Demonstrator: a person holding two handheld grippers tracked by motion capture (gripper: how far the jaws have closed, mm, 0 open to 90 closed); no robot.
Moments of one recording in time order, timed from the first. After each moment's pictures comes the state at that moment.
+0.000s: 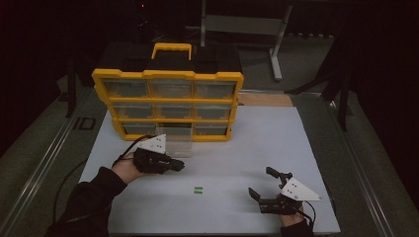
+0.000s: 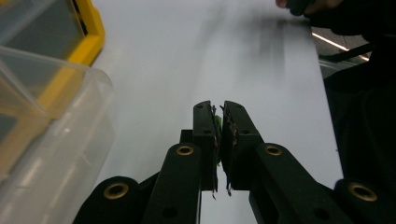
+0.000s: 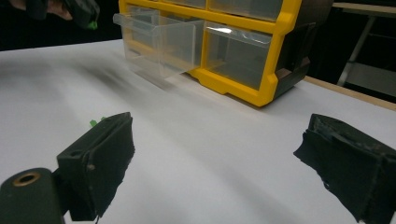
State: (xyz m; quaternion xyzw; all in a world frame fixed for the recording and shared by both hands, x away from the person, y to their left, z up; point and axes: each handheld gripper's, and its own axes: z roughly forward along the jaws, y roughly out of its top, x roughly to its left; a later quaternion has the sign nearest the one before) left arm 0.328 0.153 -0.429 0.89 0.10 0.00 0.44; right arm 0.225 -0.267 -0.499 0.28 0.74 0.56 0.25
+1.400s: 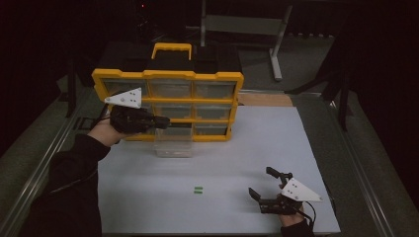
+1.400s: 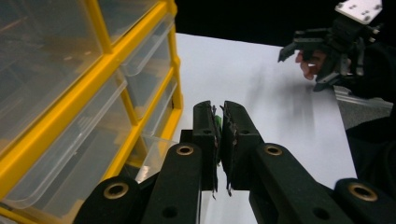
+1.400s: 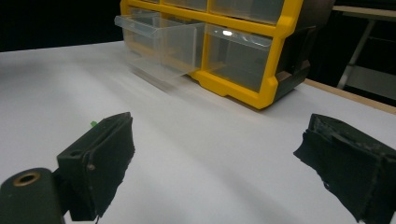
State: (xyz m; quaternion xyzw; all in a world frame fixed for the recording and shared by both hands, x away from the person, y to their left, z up) left arm 0.377 0.193 -0.336 0.86 0.12 0.06 0.49; right arm 0.224 -0.267 -0.499 0.28 0.74 0.56 0.26
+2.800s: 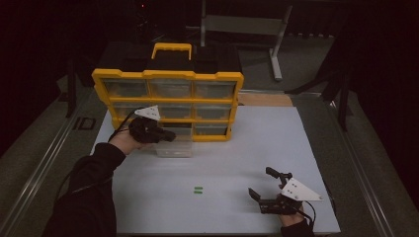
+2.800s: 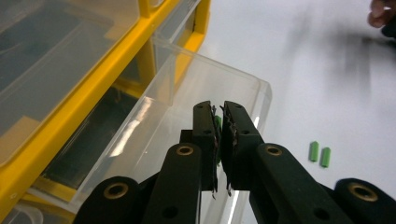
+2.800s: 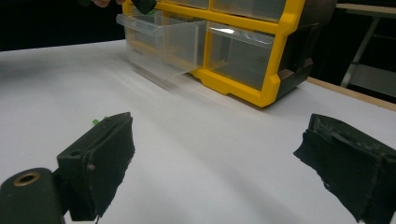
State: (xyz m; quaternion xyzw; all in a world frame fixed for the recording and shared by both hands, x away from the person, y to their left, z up) left arm 0.404 0.174 -0.421 0.89 0.19 0.03 0.41; right arm 0.225 -0.267 -0.500 0.28 0.74 0.56 0.25
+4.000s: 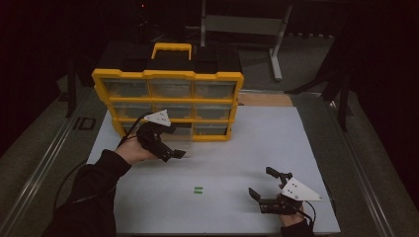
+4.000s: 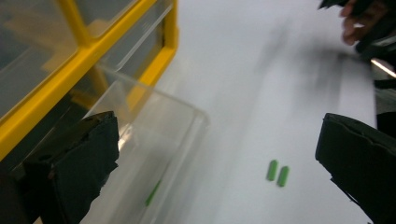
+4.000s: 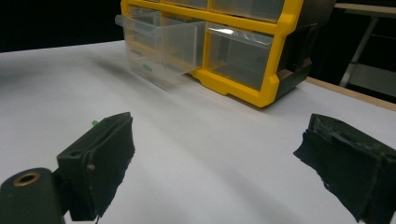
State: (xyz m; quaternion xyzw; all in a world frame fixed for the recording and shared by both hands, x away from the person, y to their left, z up) left arm 0.367 0.141 -0.397 0.89 0.20 0.02 0.41; right arm 0.225 -0.267 -0.499 0.28 0.74 0.56 0.25
